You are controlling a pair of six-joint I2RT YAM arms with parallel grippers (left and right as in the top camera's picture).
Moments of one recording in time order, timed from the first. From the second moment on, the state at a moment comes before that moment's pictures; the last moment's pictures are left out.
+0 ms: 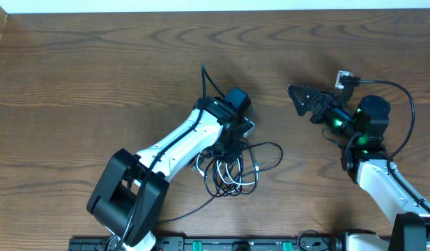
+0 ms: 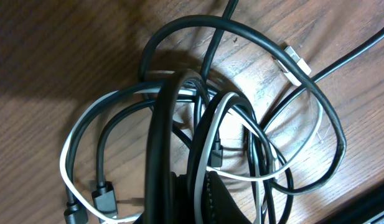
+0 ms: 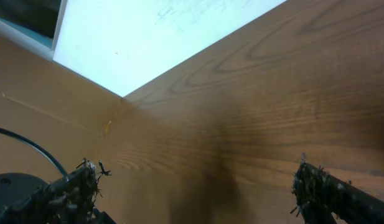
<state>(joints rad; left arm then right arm) -0.65 1.81 1.25 -1.00 0.19 0.06 -0.01 1.38 0.53 0.56 -0.67 0.69</state>
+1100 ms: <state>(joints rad) -0.65 1.17 1.29 -0.61 -0.09 -0.15 -0.01 1.38 0.53 0.60 -0.72 0.67</state>
